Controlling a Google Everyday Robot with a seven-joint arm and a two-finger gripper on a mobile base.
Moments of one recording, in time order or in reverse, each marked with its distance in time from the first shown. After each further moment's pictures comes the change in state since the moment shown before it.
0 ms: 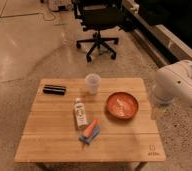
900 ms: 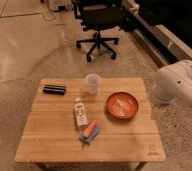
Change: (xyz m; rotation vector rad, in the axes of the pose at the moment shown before) arm 0.000 0.000 0.000 0.000 0.000 0.000
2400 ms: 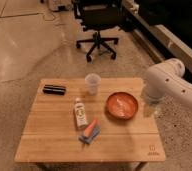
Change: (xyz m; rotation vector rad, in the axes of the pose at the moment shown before) arm -0.047 -0.019 0.014 -0.007 -0.011 -0.043
